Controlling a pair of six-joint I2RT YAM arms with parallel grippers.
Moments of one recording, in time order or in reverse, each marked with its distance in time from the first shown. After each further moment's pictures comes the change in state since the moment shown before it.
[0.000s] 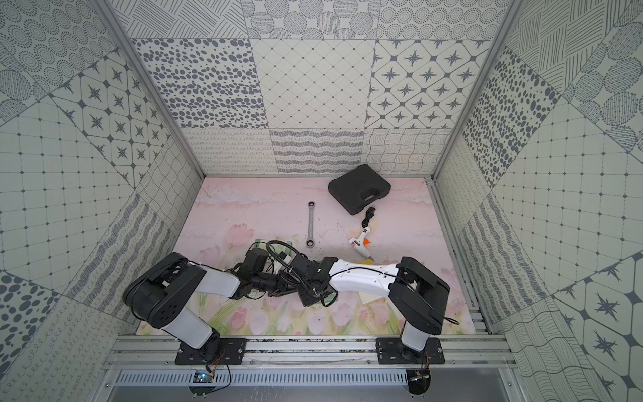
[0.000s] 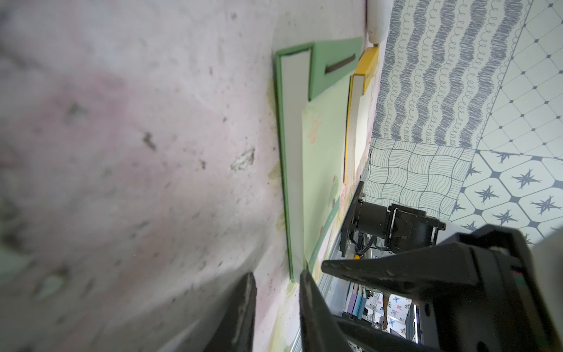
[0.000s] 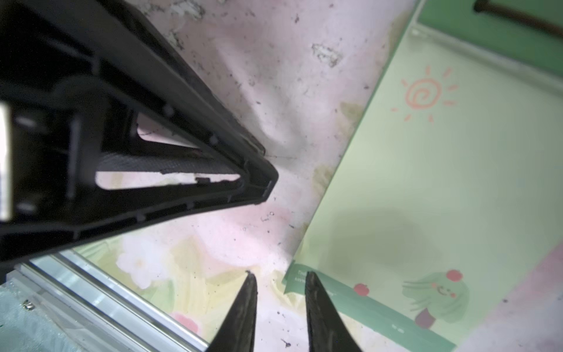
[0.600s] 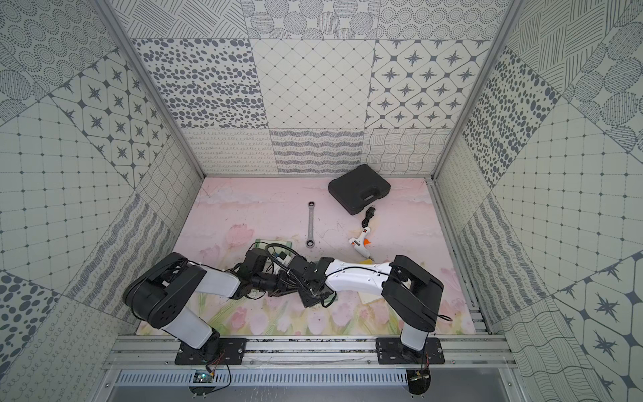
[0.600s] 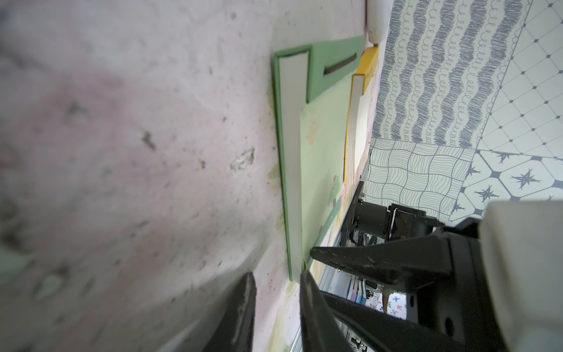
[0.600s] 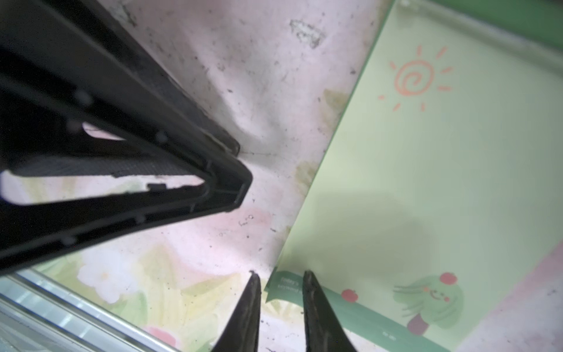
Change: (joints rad) left arm 0.000 0.000 0.000 0.001 0.000 0.000; right arm 0.003 0.034 0.010 -0.037 0.033 0.000
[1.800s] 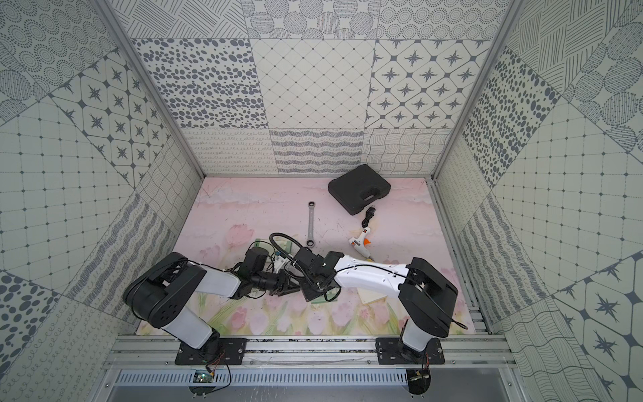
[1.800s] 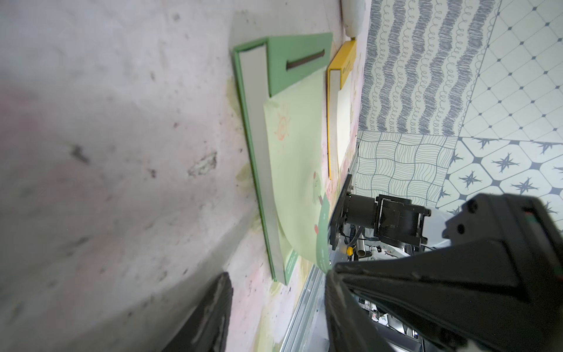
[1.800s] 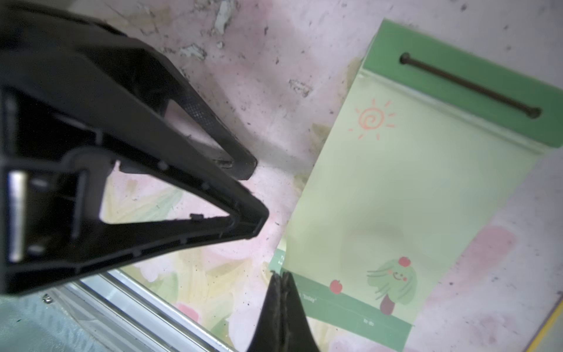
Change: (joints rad) left arm -0.005 0.007 0.005 0.048 0.051 0.003; right arm -0.066 -0.108 0.002 -0.003 -0.037 -0.040
